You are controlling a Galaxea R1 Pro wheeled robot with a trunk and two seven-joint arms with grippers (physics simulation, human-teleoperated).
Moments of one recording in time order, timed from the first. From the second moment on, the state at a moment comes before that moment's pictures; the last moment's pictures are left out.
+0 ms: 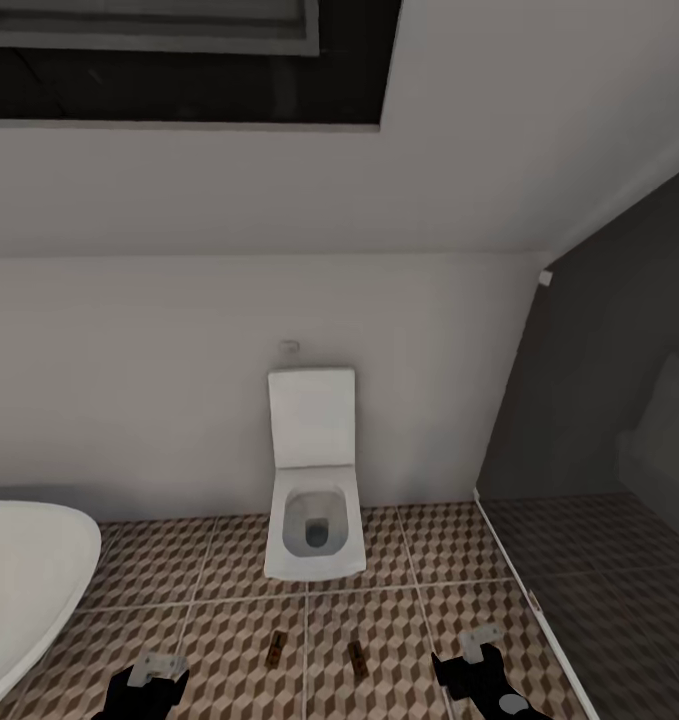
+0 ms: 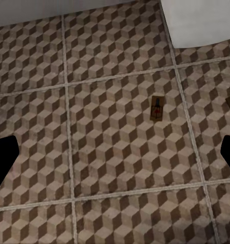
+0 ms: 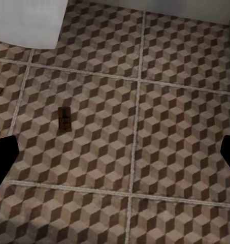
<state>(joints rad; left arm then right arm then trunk) -0.53 0.16 -0.60 0.07 0.55 -0.41 -0.12 -0.54 -0.02 -0.02 -0.02 0.21 -0.32 0.00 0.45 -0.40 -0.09</state>
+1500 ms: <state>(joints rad) -0.53 0.16 -0.60 0.07 0.55 -0.41 -0.12 -0.54 -0.02 -0.02 -0.02 0.21 -0.32 0.00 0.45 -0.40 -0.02</state>
